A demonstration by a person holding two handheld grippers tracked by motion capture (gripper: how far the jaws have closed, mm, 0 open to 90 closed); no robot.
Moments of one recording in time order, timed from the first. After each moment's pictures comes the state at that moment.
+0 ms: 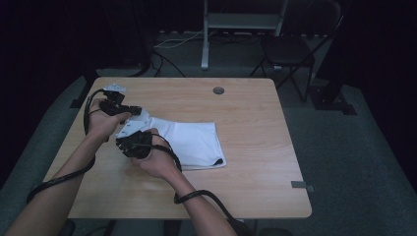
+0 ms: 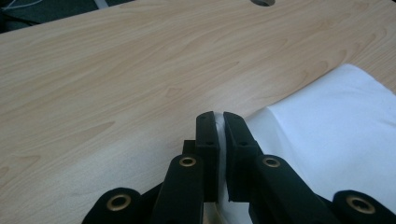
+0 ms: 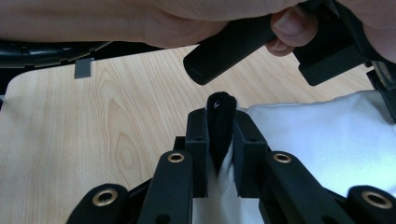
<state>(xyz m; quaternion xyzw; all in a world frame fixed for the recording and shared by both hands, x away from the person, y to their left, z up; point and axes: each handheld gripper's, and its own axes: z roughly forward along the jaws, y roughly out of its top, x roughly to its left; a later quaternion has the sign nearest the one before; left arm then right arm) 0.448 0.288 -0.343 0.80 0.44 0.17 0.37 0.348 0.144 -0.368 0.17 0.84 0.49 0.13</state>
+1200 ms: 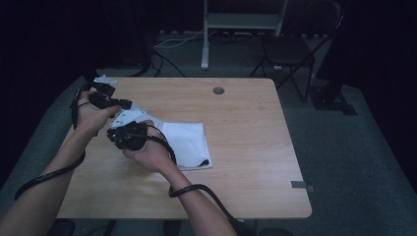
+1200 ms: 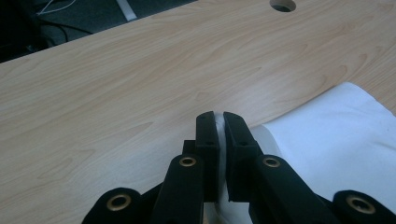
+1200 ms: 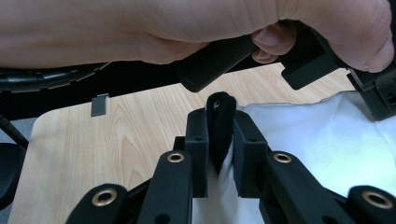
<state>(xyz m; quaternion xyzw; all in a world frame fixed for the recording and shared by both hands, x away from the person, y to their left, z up) 0.446 0.306 -0.315 0.80 0.45 0.20 0.35 0.354 0.153 -0.340 0.16 0.83 0.53 0.11</state>
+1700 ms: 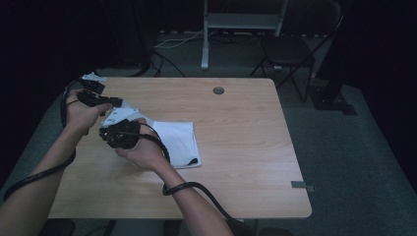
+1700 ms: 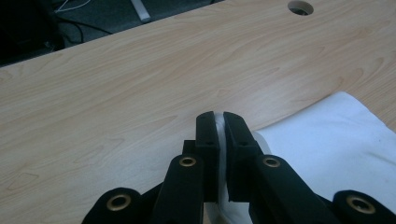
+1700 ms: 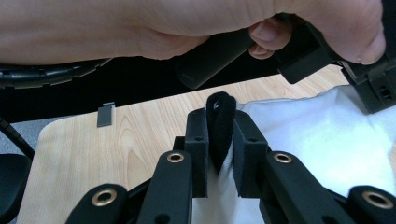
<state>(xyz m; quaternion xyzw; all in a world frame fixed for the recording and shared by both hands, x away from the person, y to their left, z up) 0.444 0.324 -0.306 0.79 0.47 0.21 0.34 0.354 0.166 -0.333 0.15 0.83 0.53 0.11</state>
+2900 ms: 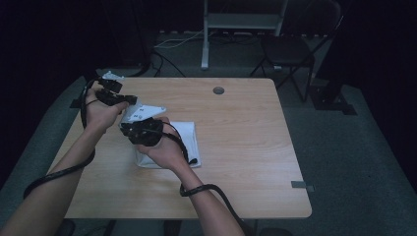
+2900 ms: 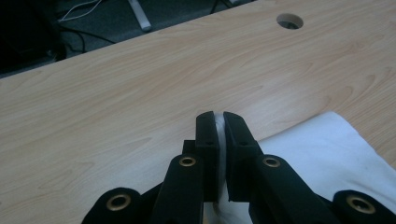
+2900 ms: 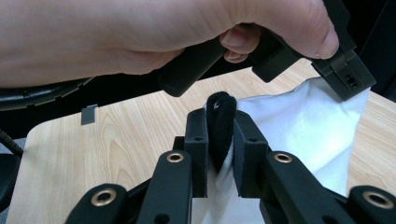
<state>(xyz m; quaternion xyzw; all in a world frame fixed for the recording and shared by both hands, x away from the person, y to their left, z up) 0.447 0.279 -0.305 0.78 0.47 0.23 0.35 0.359 0.114 -0.334 0.19 0.80 0.55 0.12</state>
